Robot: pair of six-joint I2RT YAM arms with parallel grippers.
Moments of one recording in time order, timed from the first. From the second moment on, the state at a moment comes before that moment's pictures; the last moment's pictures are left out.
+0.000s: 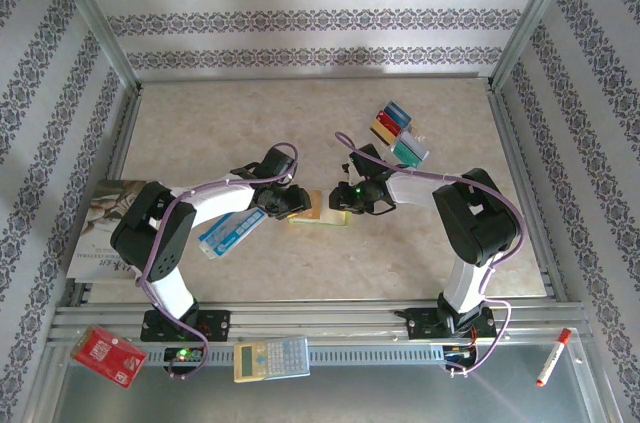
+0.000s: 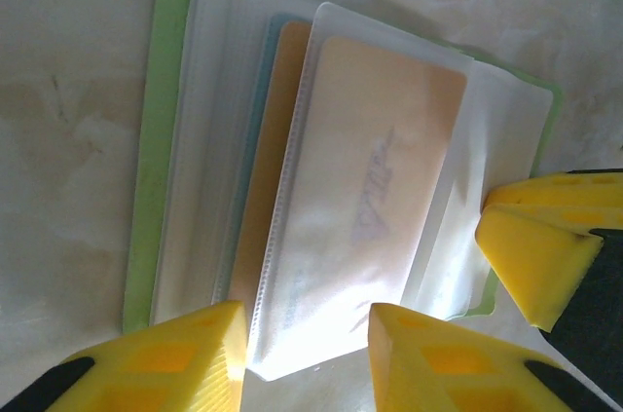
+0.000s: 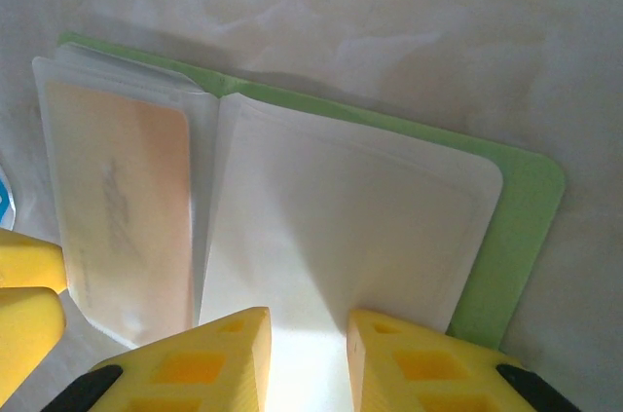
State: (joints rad) left arm -0.56 1.72 0.98 -0.35 0.30 -0.84; right arm 0.51 1.80 0.95 -0.27 -0.44 0.60
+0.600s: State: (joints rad) left arm -0.56 1.71 0.98 -0.30 0.44 -0.84; right arm 0.51 1.81 0.96 -0.27 -0.44 0.60
